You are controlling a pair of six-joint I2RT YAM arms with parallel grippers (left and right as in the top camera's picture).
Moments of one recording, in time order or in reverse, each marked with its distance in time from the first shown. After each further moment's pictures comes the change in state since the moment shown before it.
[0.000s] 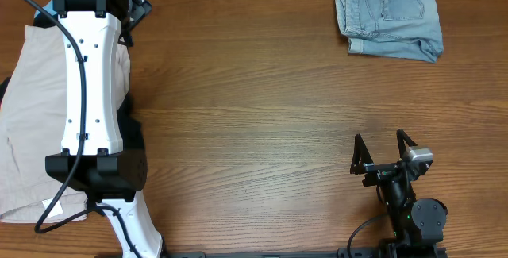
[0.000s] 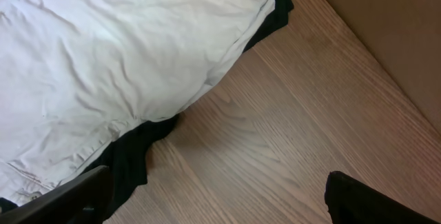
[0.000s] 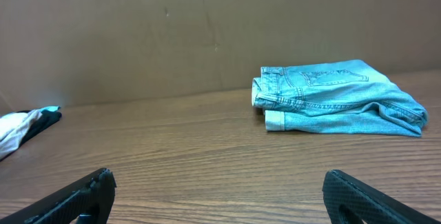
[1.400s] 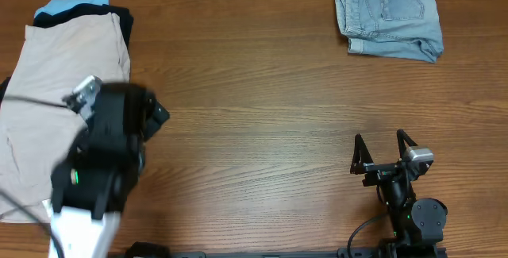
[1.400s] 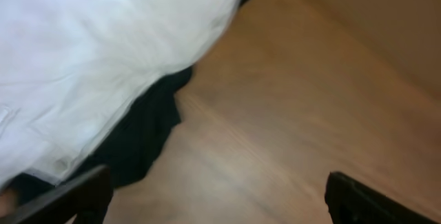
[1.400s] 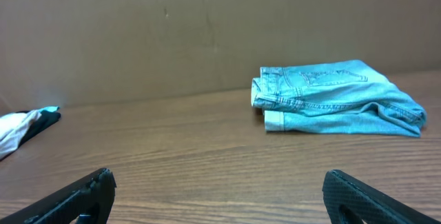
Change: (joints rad) left arm -0.167 -1.068 -1.298 0.536 -0.036 0.095; right arm 0.000 -0.001 0.000 -0.002 0.003 0.000
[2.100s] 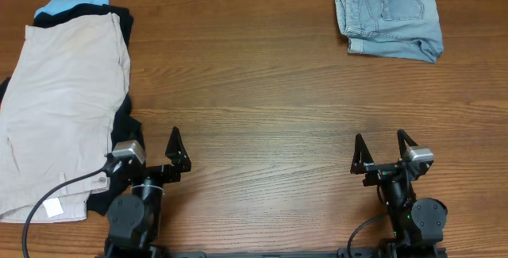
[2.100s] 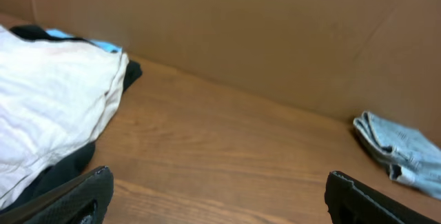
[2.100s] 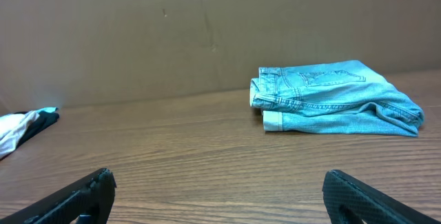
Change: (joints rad) left arm 0.026 -0.797 -1.012 0.972 0.241 0.428; right arm 0.000 0.000 0.000 0.001 0.004 0.000
